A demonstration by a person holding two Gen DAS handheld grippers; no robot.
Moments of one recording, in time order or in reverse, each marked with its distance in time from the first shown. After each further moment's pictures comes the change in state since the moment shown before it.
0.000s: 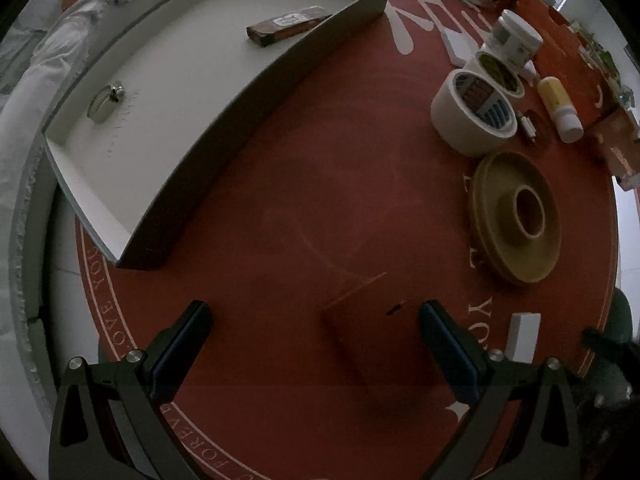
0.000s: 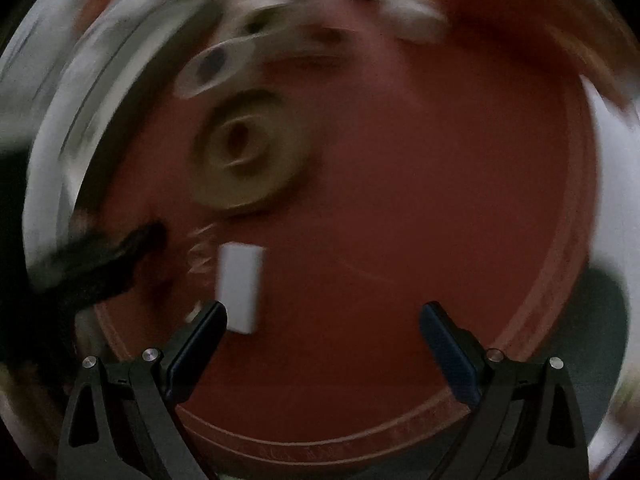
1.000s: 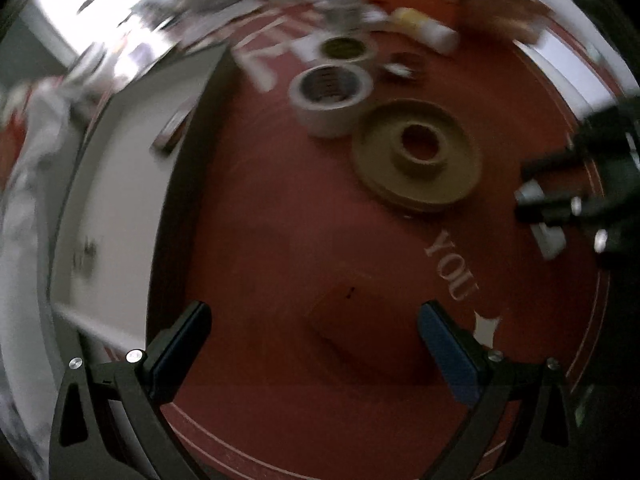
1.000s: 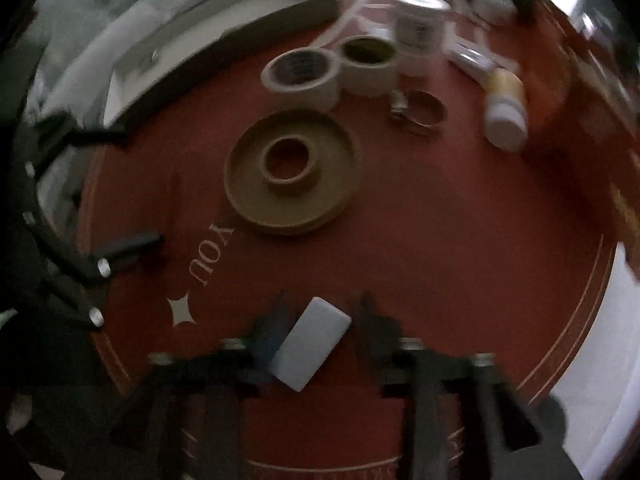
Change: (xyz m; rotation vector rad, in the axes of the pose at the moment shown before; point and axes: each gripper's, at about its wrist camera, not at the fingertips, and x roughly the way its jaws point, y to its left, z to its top) left arm -0.018 -0.046 -0.037 0.609 -0.168 0.019; right arm 0.004 0.020 0.014 -0.255 -0.082 0.010
